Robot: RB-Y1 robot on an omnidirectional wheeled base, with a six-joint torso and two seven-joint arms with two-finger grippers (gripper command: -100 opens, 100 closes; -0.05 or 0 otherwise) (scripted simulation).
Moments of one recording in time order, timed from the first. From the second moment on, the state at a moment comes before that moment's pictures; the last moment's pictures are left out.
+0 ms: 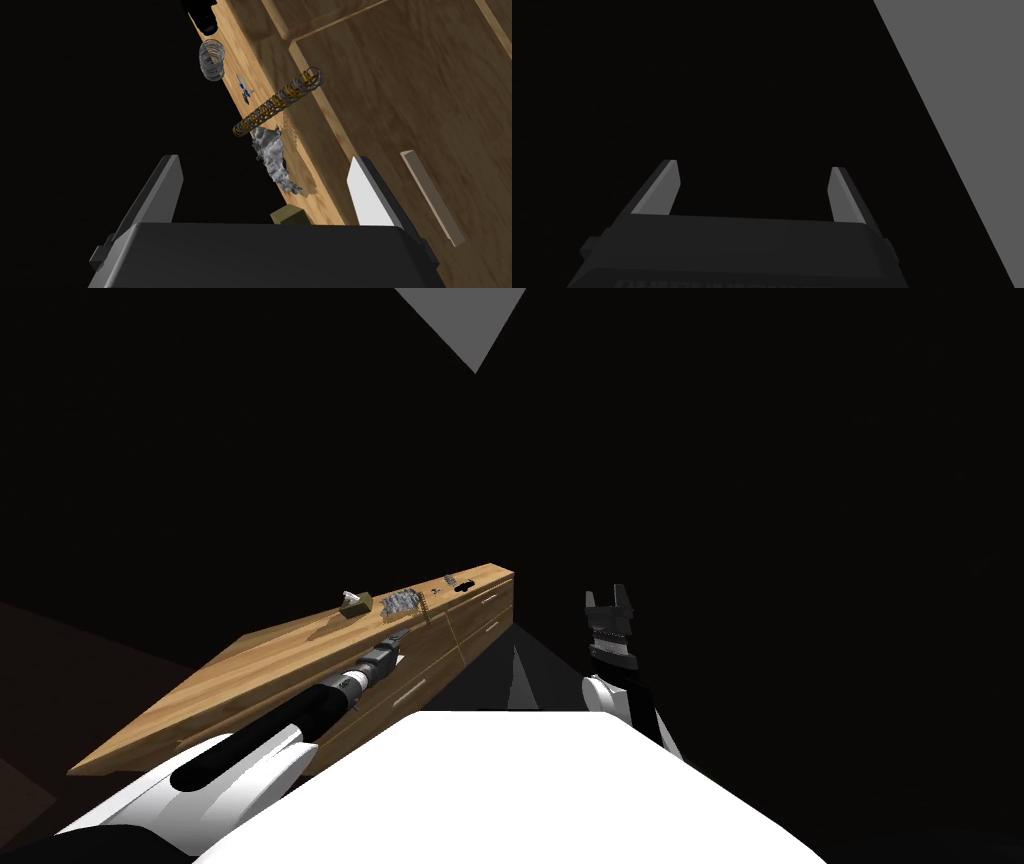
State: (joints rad) left arm 0.85 0.66 0.30 -2.42 0.37 0.48 0.16; right arm 0.46 0.01 0.01 -2.27 -0.12 -0.49 -0.08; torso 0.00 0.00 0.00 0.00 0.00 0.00
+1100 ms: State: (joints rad) left arm 0.91 0.80 0.49 -2.45 0.45 0.51 0.13; right arm 0.46 0.01 0.01 -2.27 -0.12 -0.49 -0.08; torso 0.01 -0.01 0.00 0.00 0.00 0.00
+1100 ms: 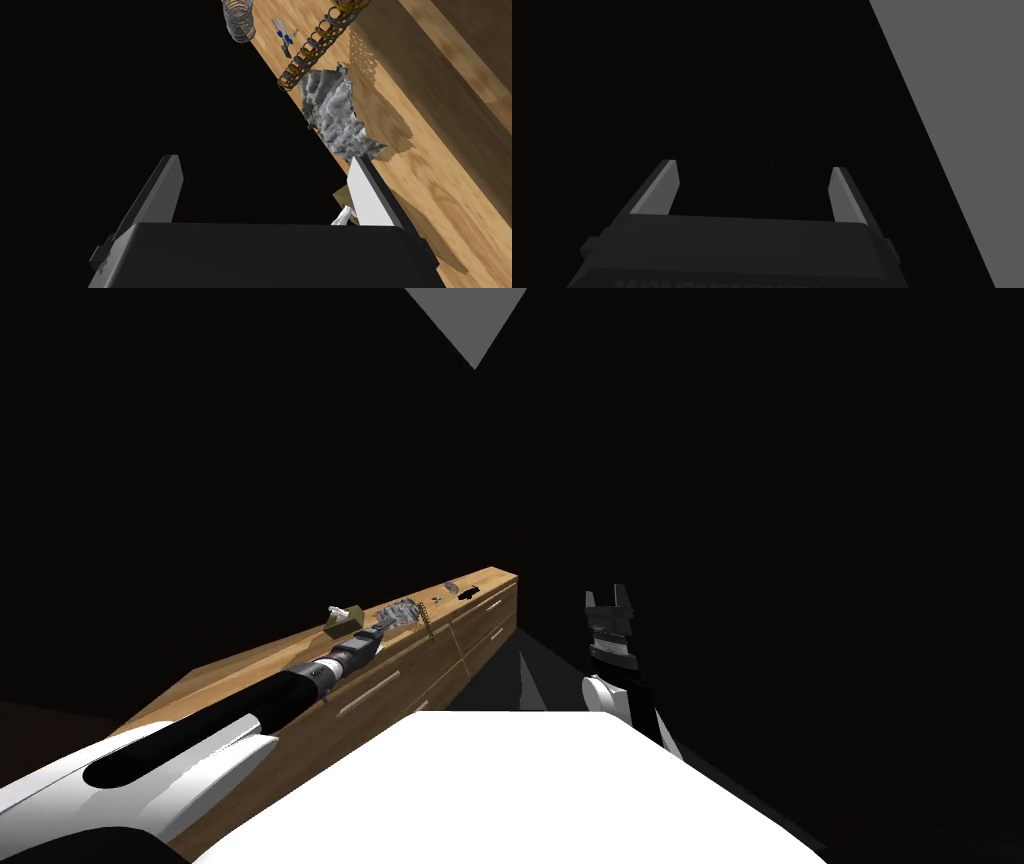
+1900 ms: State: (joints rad) left arm 1.09 0.96 0.66 -2.45 0.55 0.56 0.10; right arm 0.46 0.01 0.01 -2.27 -0.12 -0.49 -0.08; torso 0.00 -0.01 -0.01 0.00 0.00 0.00
